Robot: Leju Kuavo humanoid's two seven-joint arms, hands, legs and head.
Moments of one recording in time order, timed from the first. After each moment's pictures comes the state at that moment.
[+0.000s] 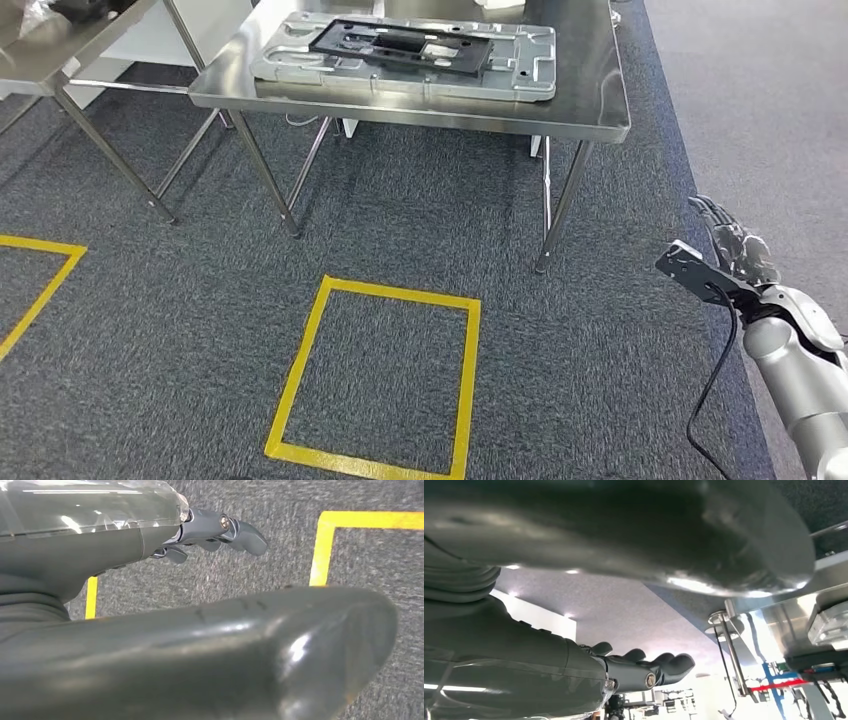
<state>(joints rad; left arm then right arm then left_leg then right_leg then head) -0.10 -0.01 -1.30 -0.13 1.55 0.28 -0.48 -0.68 -0.45 0.30 -0.82 0.59 -0.22 -0.33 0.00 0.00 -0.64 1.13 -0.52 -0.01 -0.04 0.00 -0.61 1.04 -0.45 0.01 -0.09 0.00</state>
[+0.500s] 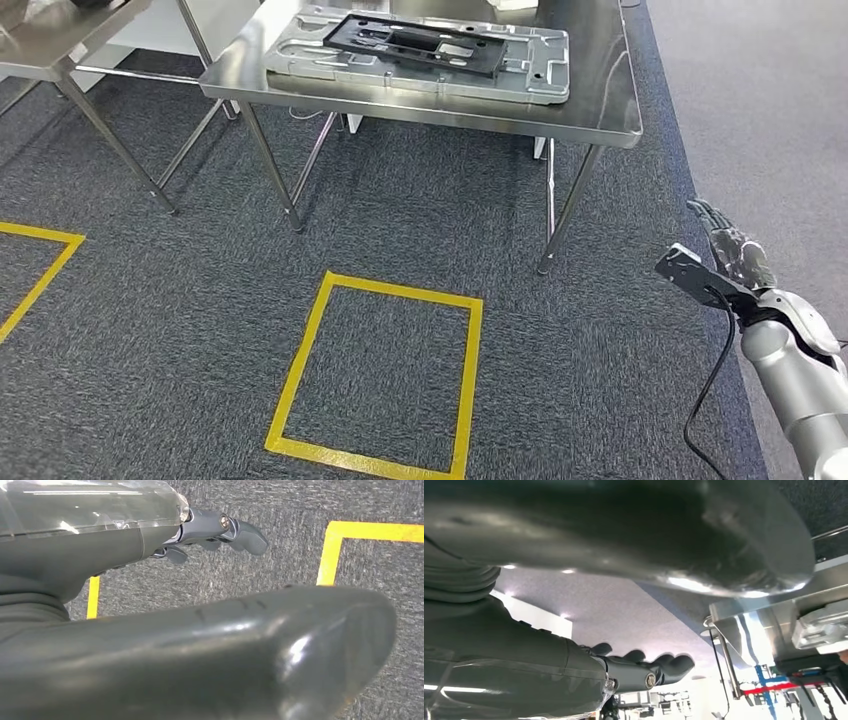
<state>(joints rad) -0.10 0.00 -1.30 -0.13 1.55 0.28 -0.48 -0.67 -0.45 0.31 -0.80 0.57 -0.23 -0.35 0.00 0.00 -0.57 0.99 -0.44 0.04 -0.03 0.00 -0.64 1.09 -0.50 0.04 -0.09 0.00</state>
